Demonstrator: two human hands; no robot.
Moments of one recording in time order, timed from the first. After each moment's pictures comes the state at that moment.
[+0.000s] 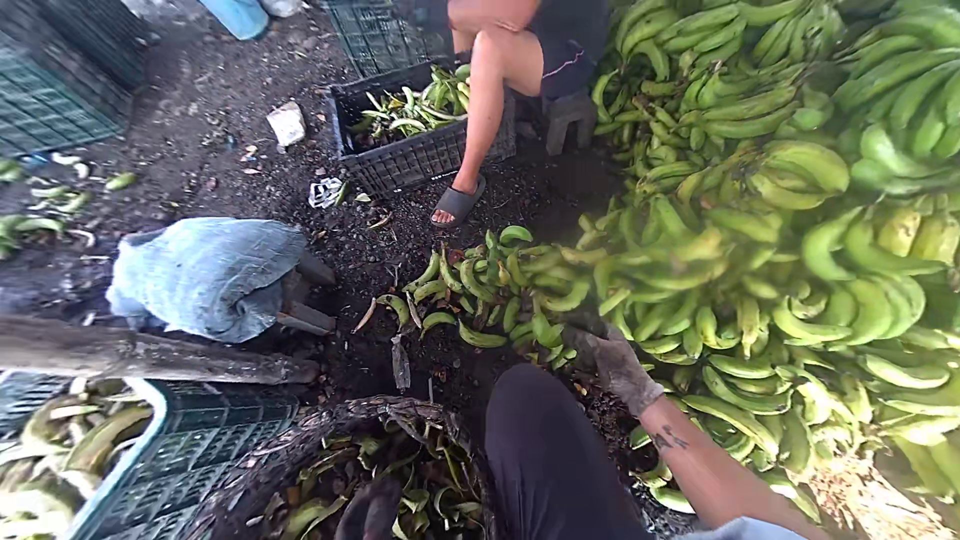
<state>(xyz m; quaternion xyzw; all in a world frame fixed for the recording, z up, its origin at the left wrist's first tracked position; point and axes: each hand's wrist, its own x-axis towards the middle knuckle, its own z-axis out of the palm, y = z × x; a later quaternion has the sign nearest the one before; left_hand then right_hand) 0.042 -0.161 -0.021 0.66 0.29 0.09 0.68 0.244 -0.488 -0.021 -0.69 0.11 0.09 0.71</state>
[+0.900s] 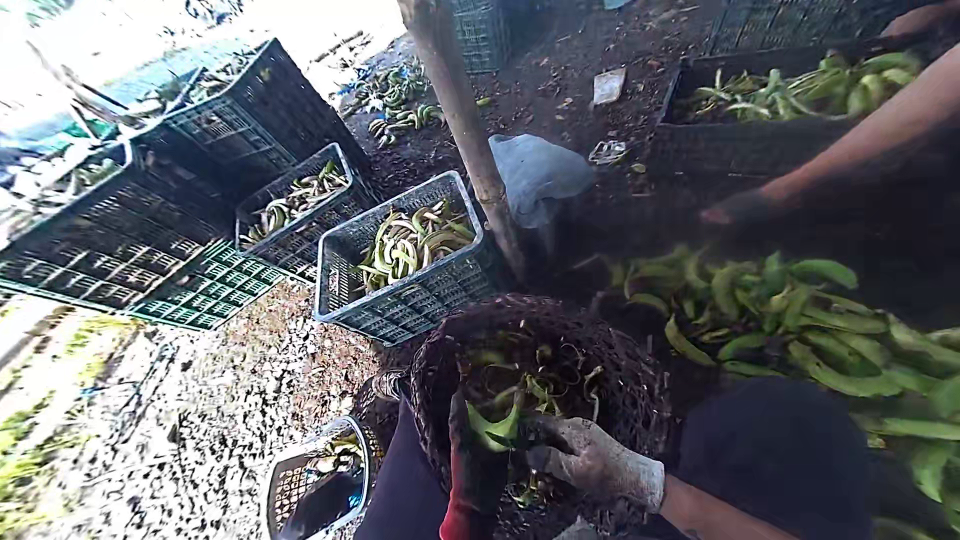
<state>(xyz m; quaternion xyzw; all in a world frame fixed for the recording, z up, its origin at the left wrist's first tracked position) -0.050 -0.113 -0.016 0.38 0.36 0.37 0.77 0.089 -0.235 -0.001 -0.63 -0.48 0.48 0.37</state>
